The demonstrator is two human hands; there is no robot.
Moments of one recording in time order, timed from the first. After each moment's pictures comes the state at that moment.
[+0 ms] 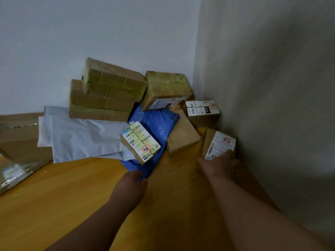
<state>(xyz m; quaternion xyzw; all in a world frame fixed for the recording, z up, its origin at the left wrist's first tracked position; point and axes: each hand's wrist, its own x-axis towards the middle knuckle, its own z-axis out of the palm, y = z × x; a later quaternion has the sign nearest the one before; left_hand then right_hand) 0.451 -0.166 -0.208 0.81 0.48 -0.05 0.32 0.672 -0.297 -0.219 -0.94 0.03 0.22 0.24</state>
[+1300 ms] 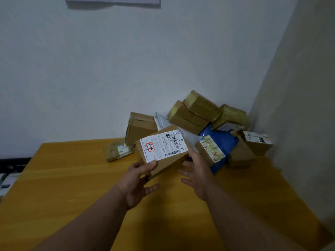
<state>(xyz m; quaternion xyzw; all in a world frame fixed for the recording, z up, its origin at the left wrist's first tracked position) 0.178 -0.155 -0.093 0.32 0.43 0.25 0.81 0.362 -0.224 -0.092 -0.63 -0.16 0.52 0.55</state>
